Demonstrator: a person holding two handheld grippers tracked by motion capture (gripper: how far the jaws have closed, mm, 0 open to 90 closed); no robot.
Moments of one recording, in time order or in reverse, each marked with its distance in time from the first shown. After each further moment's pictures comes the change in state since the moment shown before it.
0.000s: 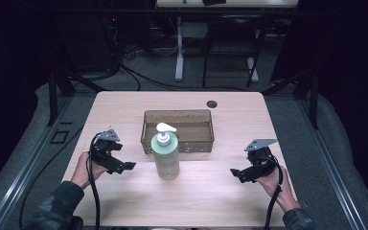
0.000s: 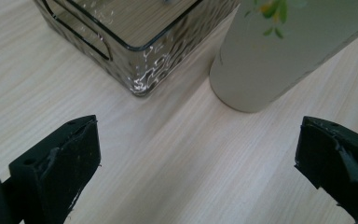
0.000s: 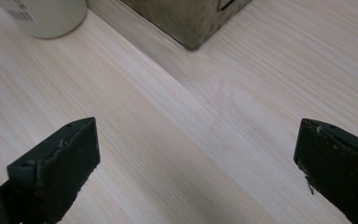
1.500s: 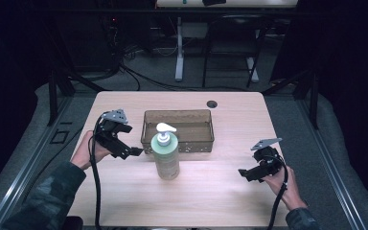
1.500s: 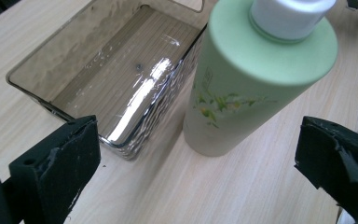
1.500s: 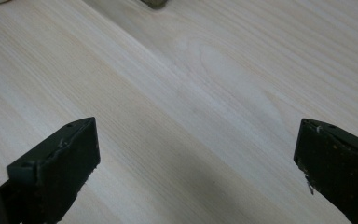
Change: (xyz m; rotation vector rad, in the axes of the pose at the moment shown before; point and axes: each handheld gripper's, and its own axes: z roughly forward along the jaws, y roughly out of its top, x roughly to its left) left arm -0.020 0.075 -0.030 -0.010 -0.075 0.162; right arm -0.023 -0.016 0.005 0.095 -0.031 0.056
